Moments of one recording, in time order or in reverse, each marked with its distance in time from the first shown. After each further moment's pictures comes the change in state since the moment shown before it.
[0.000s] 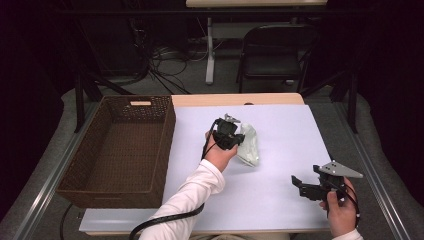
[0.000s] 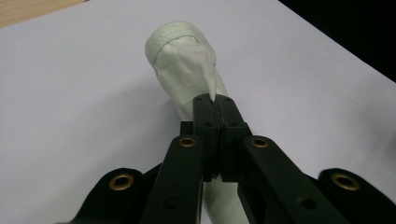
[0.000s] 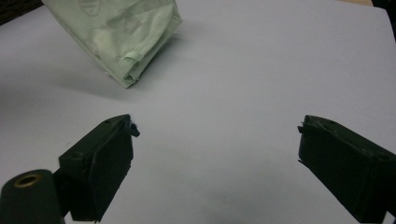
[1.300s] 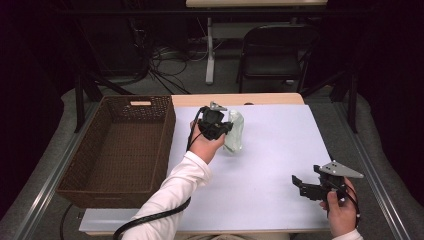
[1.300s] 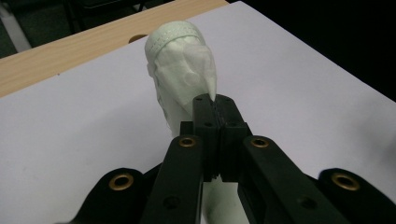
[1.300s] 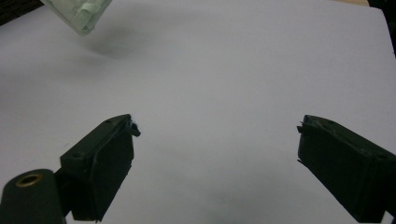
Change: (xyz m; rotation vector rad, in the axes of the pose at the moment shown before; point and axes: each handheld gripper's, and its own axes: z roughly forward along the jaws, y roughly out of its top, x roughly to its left) left arm 0.017 0.022 -0.058 -0.062 0.058 0.019; right arm -0.001 0.000 0.000 -0.002 -0.011 -0.001
